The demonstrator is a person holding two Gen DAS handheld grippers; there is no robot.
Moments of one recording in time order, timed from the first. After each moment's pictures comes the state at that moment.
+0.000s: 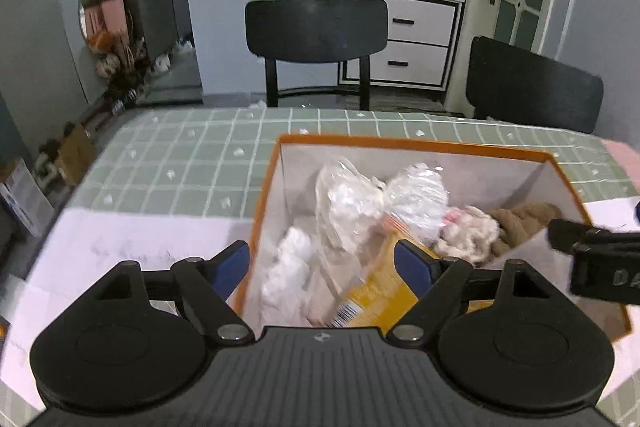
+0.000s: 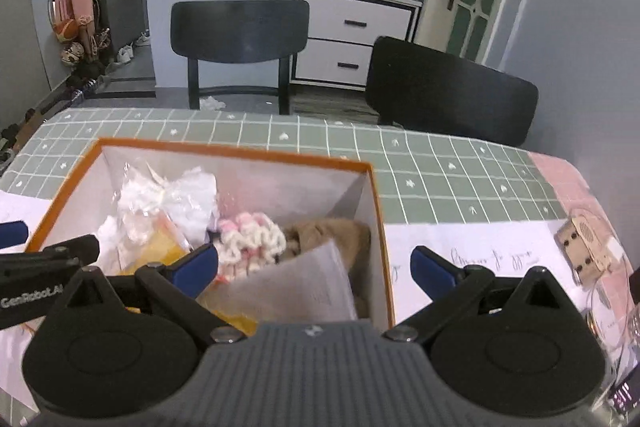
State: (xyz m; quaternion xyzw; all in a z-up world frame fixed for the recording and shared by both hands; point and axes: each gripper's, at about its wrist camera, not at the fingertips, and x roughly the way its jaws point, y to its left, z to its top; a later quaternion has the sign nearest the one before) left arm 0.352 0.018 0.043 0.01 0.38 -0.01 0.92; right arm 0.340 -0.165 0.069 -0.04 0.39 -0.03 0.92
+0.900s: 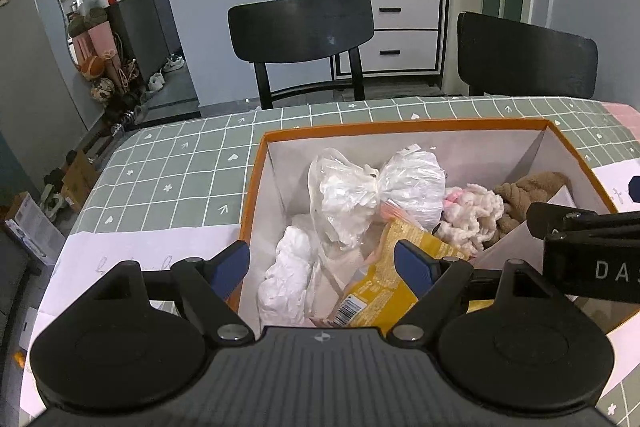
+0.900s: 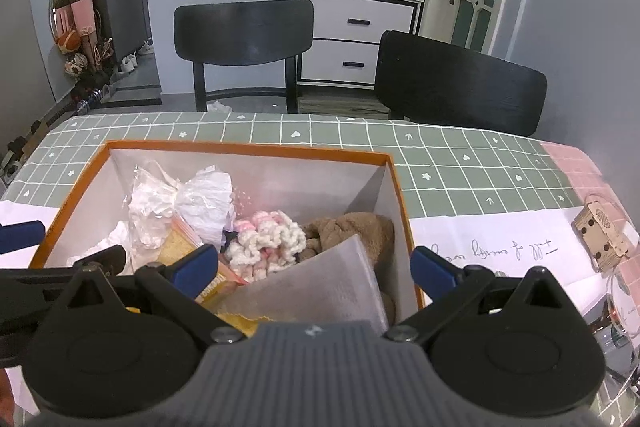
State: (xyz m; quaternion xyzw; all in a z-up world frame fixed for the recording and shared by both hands) left arm 0.353 0.000 0.034 0.06 0.39 -0.02 0.92; right arm 0.335 -0.161 0.058 -0.02 0.39 -0.03 0.92
